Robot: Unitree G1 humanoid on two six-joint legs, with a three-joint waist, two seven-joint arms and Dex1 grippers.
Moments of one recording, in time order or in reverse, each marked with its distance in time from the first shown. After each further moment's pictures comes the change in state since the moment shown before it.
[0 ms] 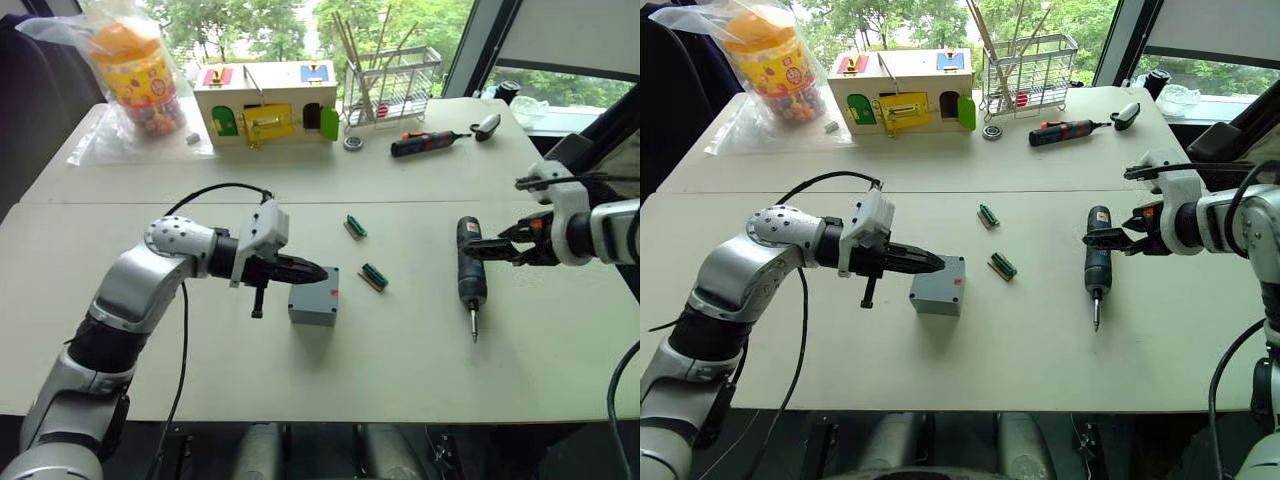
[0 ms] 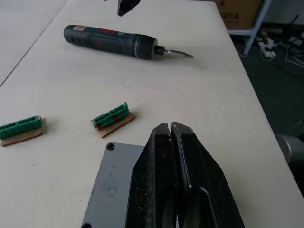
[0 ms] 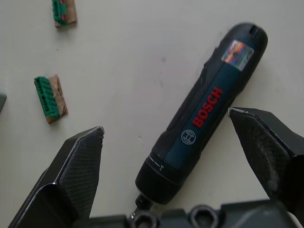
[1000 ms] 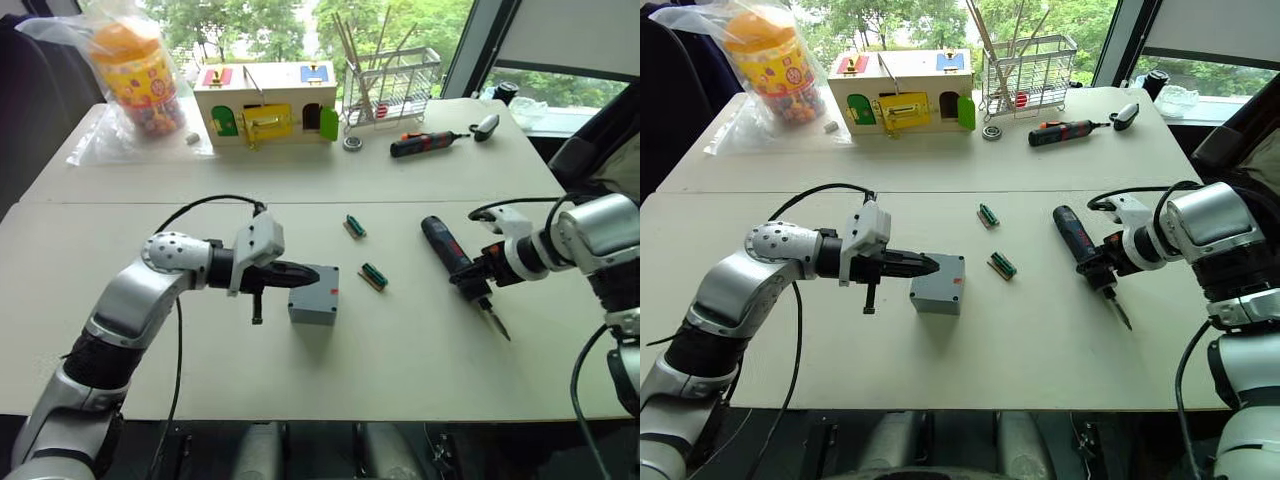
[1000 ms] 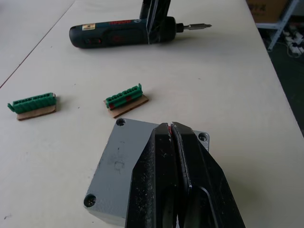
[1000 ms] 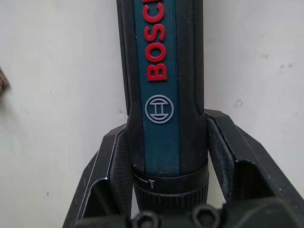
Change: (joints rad) left arm 0.085 0.015 0.044 0.001 0.018 -0.012 0.096; right arm -0.166 0.175 0.265 0.428 -0.169 -0.142 0.067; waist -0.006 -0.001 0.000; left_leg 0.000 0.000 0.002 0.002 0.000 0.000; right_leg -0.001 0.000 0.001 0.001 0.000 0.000
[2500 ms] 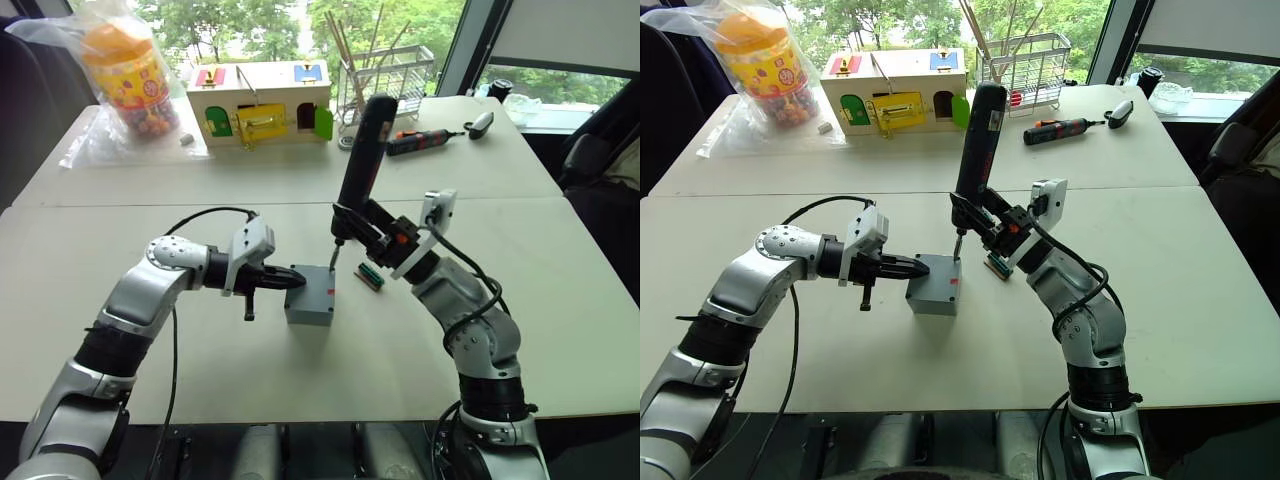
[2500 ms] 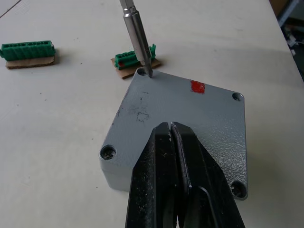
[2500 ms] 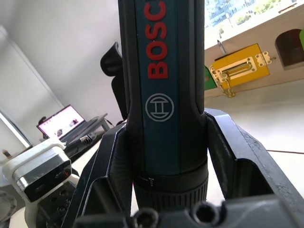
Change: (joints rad) left arm -0.016 -0.027 -0.046 0.198 0.071 -0.057 -0.070; right arm 0.570 0.768 -0.325 -0.653 0.135 -0.940 -0.228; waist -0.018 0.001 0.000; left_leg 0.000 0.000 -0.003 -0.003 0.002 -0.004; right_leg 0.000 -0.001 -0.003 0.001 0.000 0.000
